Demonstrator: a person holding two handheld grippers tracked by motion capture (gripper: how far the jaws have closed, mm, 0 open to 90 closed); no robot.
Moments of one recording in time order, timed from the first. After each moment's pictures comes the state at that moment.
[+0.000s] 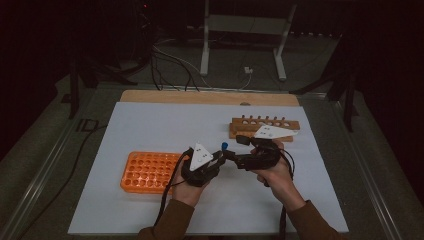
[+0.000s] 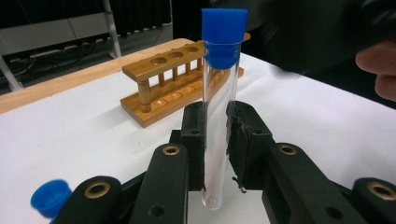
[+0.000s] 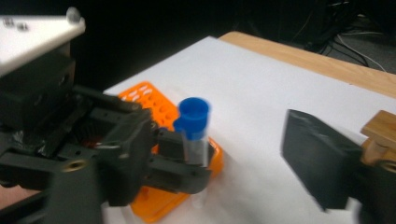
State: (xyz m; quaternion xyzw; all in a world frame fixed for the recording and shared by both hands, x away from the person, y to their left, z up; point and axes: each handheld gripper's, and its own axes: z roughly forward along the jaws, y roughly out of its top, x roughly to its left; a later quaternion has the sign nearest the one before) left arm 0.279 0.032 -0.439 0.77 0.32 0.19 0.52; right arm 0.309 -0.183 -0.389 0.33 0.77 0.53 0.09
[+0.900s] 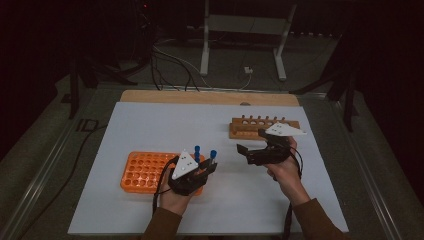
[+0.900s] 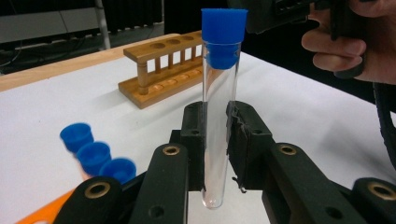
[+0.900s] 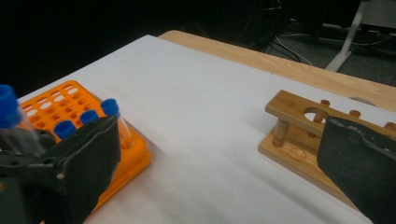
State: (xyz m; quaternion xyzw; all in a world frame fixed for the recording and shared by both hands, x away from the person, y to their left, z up) left arm 0.259 0.065 -0.447 0.77 0.32 0.16 0.54; right arm 0.329 -0.215 -0.411 0.38 0.76 0.50 0.17
